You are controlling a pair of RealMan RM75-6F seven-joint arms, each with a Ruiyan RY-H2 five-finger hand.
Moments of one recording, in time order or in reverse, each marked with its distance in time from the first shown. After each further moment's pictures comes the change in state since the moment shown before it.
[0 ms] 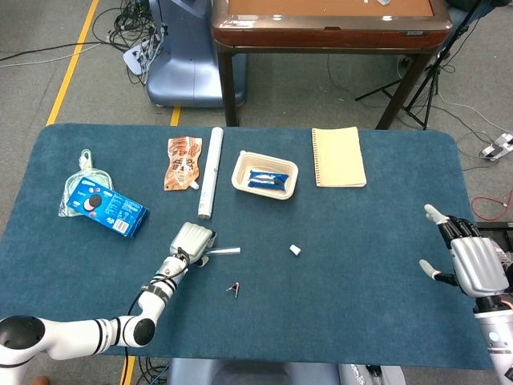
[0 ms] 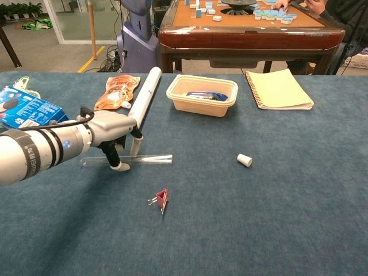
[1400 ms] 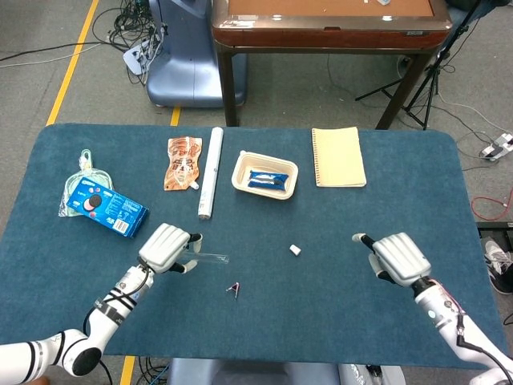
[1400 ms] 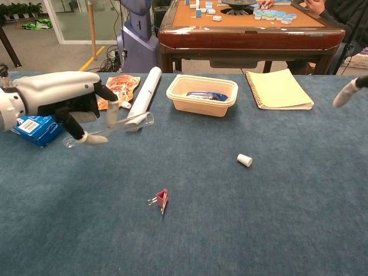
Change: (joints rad) left arm 0.184 0.335 0.048 -0.334 0.486 0.139 -0.422; right arm 0.254 -0.013 -0.009 -0.090 0.073 -0.455 -0.265
